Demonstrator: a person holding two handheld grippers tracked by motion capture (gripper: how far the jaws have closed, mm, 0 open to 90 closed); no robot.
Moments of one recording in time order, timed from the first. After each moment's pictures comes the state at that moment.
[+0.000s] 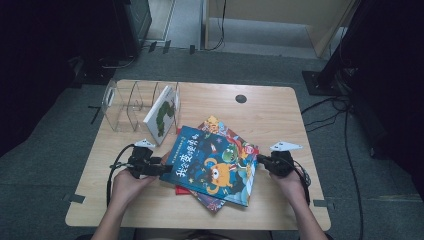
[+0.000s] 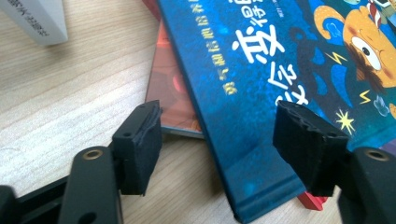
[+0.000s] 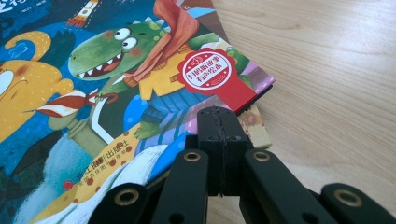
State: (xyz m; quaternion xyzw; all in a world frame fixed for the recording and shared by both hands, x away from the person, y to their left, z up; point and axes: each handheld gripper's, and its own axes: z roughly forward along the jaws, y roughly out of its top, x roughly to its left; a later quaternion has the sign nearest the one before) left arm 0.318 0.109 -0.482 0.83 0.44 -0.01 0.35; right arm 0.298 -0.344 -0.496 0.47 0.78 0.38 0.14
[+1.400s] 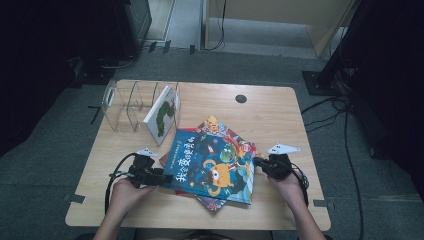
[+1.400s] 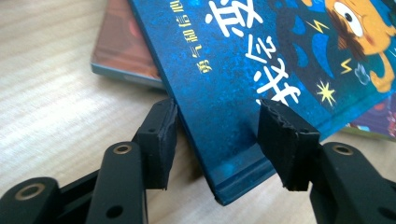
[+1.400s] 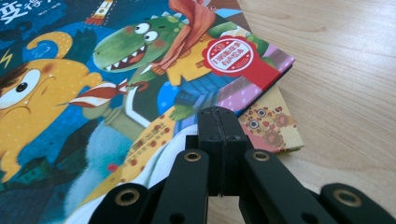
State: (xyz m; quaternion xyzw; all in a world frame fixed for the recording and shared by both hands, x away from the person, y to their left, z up) left arm 0.288 0.102 -0.480 0.83 0.45 -0.04 0.32; right arm 0.288 -0.336 -0.495 0.46 0.79 0.39 0.13
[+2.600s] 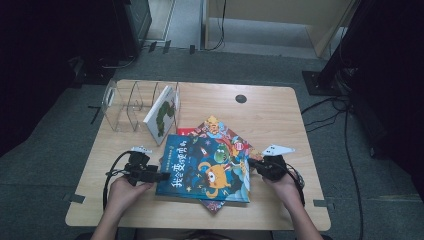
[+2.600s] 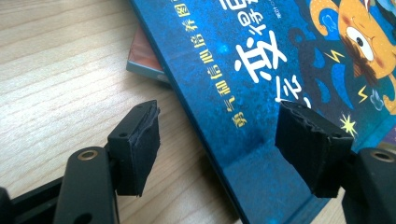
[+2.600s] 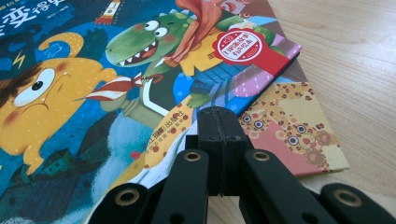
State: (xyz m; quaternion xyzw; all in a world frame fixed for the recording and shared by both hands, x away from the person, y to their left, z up) left arm 0.301 0.116 -0.485 0.82 0.47 -0.05 0.33; right arm 0.287 -0.322 -0.495 0.43 0.80 0.40 0.12
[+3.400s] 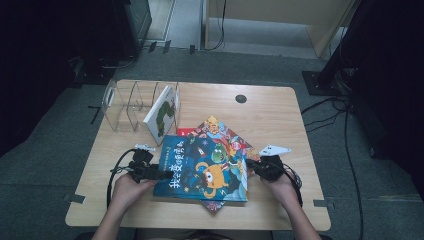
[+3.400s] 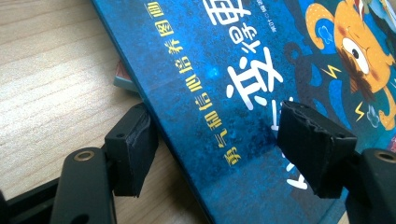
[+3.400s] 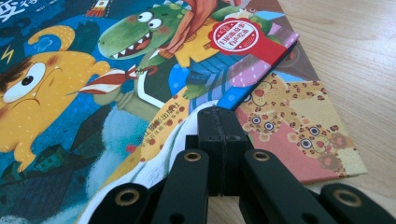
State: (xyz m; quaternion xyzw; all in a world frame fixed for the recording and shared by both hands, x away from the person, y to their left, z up) left arm 0.312 0.110 -0.493 0.81 0.47 -0.08 0.33; right arm 0.288 -0.314 -0.498 0.44 0.80 0.39 0.12
